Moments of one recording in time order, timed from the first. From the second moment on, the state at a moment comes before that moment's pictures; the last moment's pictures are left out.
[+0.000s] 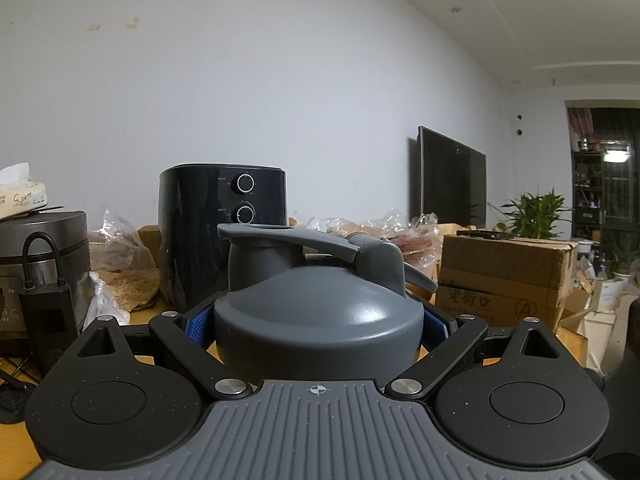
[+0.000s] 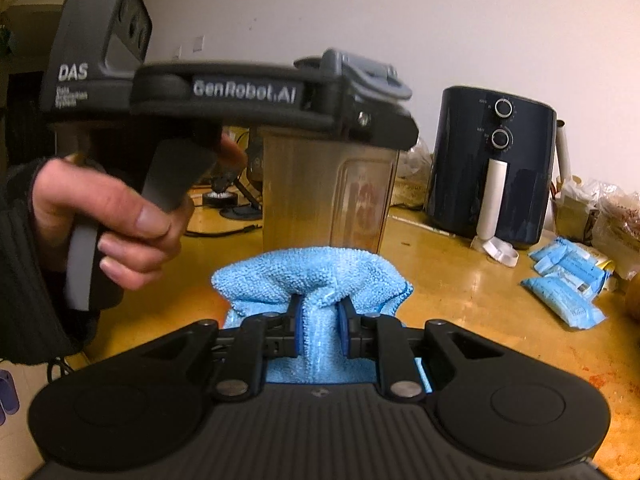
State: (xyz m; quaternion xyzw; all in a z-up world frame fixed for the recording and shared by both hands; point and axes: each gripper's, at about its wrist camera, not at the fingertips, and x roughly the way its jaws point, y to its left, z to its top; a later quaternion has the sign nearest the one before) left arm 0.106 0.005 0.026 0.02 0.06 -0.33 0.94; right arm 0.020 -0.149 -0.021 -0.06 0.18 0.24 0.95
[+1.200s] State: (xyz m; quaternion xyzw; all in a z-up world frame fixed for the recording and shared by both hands) left arm 0.106 0.005 0.024 0.02 0.06 -0.32 0.94; right arm 0.032 -0.142 -0.042 -0.04 0.21 0.23 0.95
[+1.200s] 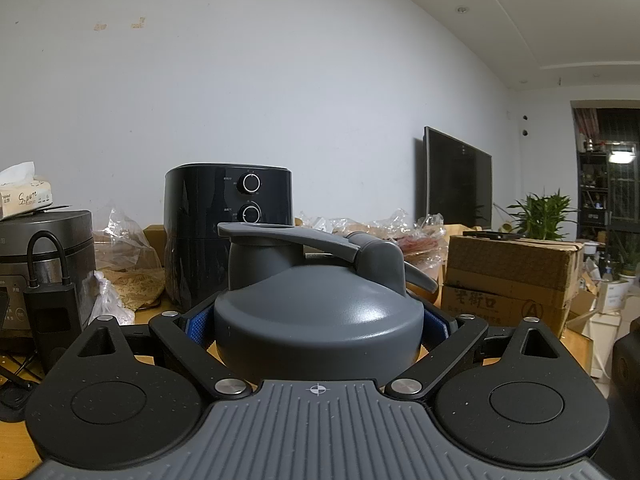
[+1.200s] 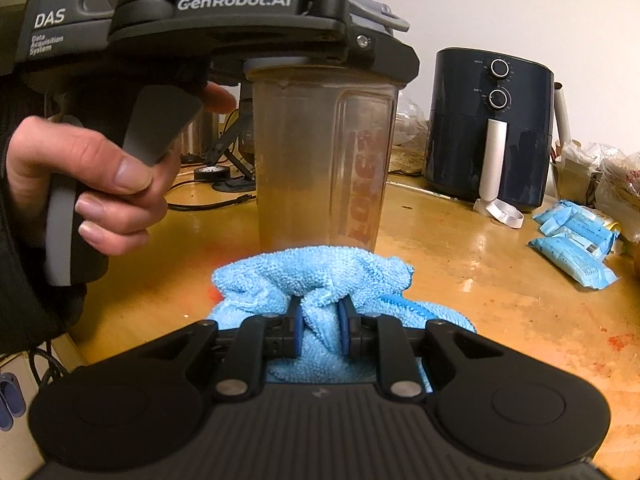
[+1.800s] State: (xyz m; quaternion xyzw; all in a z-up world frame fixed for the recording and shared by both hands) left arm 0.106 0.005 0.023 0.02 0.06 -0.32 0.94; right arm 0.030 -0.148 -0.027 -0.02 0.20 0.23 0.95
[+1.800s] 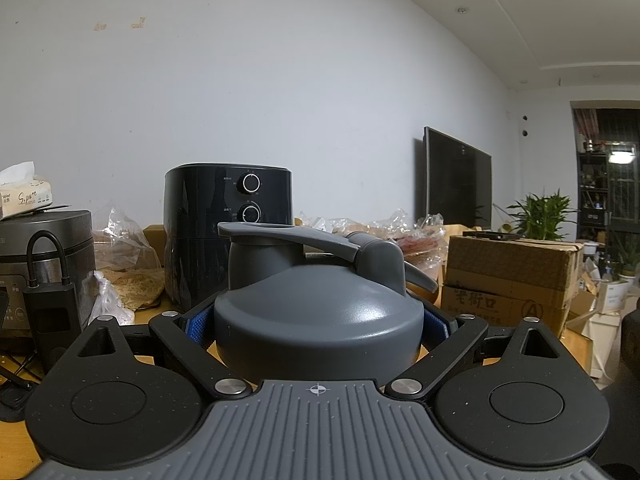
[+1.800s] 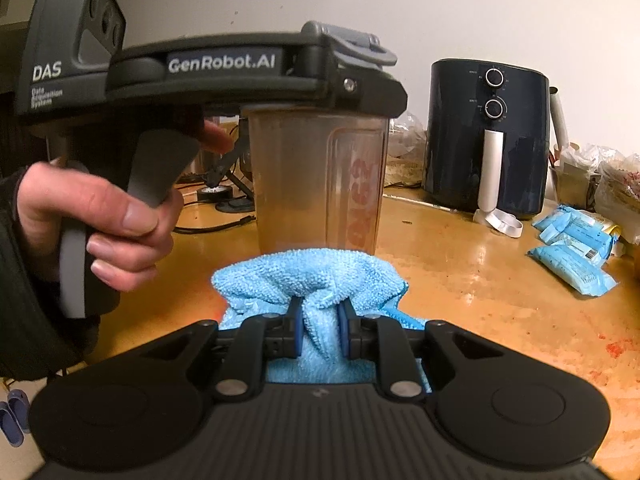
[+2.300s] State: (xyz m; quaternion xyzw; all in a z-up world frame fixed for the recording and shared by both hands) left arm 0.106 0.005 0.024 0.02 0.06 -0.32 0.94; right arm 0.024 -0.151 -0.009 -0.01 0.17 0.23 0.96
